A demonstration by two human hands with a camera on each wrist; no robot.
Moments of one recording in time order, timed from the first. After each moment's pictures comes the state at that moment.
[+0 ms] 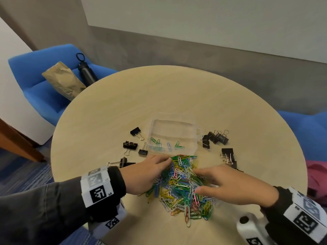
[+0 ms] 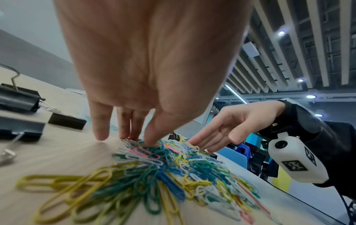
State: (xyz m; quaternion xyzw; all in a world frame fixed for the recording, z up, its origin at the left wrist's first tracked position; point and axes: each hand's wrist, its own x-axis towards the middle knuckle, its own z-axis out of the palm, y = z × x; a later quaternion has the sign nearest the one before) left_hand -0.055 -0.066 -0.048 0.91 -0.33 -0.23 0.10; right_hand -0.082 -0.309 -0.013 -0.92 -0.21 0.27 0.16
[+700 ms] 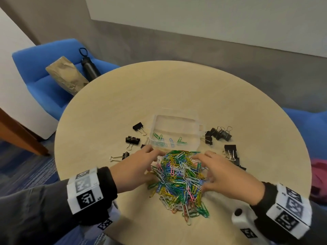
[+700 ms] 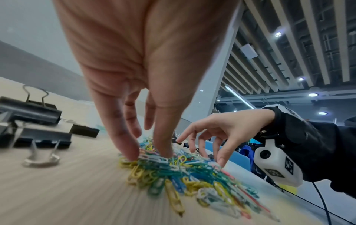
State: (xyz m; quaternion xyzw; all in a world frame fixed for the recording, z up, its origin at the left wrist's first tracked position) left_hand -0.067 -0.049 -0.044 0.93 -0.22 -0.18 0.23; right_hand -0.077 -0.302 -0.032 -0.95 -0.19 0.20 0.16
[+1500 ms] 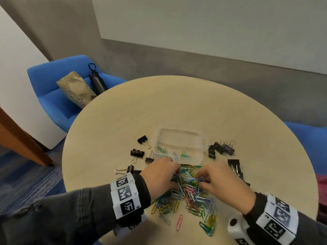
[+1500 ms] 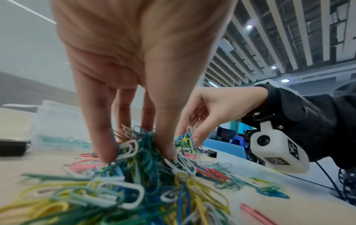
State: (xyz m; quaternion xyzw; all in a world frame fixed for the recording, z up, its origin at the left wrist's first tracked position) left_hand -0.052 -0.097 -0.036 0.95 -0.24 -0.14 0.12; right_hand -0.065 -0.287 -0.031 -0.96 -0.17 0.12 0.16
